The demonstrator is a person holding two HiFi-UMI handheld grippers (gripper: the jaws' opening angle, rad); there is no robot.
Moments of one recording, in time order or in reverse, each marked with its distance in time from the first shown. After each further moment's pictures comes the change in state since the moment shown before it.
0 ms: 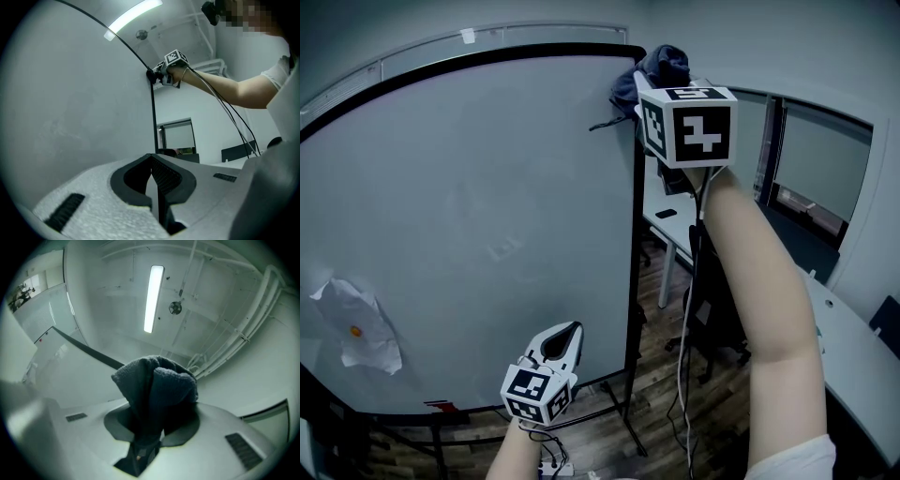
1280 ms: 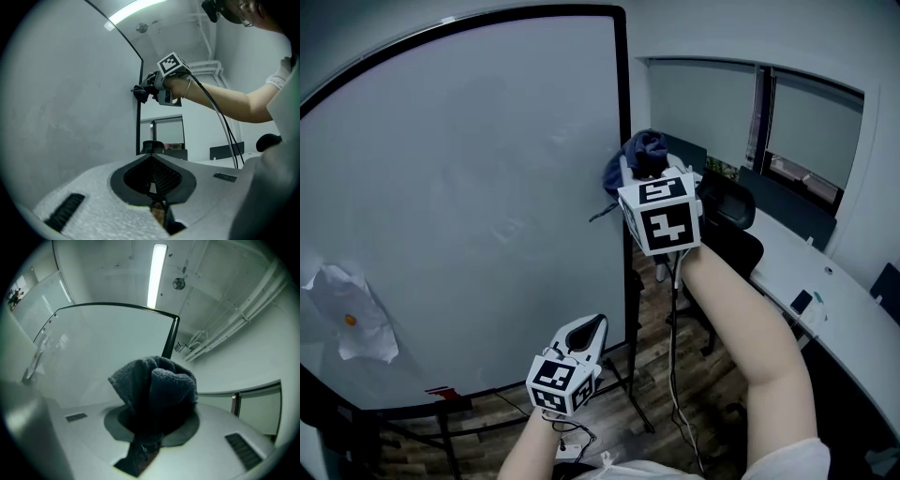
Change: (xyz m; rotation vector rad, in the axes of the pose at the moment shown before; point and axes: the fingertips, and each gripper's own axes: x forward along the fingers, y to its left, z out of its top) left arm 0.006 -0.059 -0.059 -0.046 0.059 -0.113; right arm -0.085 0.071 -0.179 0.016 0.268 0.039
